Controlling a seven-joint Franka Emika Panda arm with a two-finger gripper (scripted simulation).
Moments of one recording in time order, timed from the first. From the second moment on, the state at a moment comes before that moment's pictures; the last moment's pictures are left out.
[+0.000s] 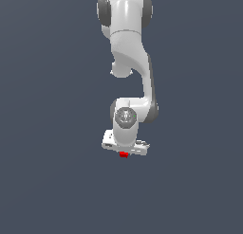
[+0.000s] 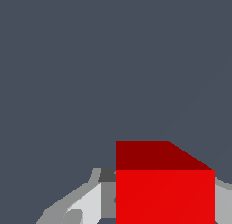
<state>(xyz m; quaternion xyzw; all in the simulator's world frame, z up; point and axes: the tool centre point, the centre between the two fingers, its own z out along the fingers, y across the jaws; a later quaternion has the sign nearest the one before) 0.079 0.013 0.020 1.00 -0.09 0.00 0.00</state>
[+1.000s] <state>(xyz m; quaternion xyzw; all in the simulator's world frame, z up) 0.039 0.011 0.060 1.00 -0.09 0.00 0.00</state>
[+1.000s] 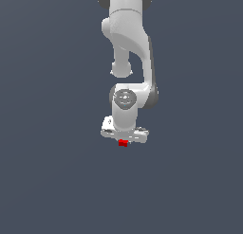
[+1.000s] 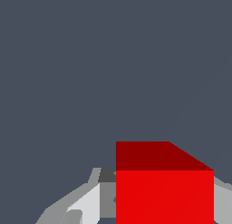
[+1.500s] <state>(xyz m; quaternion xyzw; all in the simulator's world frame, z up) -0.016 0.008 0.117 1.00 -0.09 0.00 0.00</state>
